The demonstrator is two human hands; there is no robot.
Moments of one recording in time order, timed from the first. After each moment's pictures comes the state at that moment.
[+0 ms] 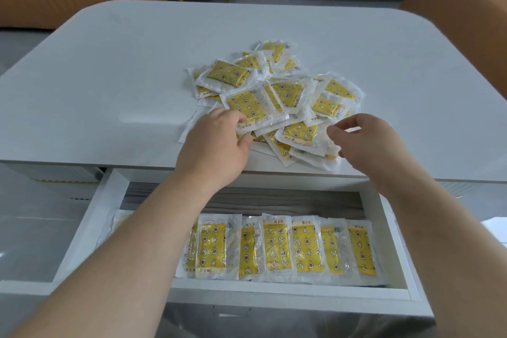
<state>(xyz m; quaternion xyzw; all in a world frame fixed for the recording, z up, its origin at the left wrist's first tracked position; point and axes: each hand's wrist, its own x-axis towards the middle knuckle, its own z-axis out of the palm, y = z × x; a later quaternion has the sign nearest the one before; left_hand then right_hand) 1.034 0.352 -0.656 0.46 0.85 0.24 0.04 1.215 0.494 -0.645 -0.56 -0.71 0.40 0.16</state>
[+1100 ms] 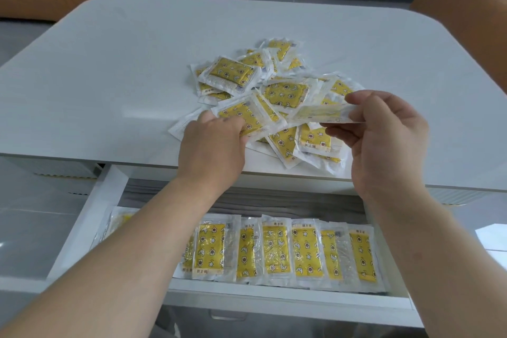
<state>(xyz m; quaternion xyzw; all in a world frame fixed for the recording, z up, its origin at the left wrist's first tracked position) 1.027 0.356 -0.679 0.49 0.85 0.17 -0.09 1.199 0.465 -0.628 -0.38 -0.46 0.64 0.49</state>
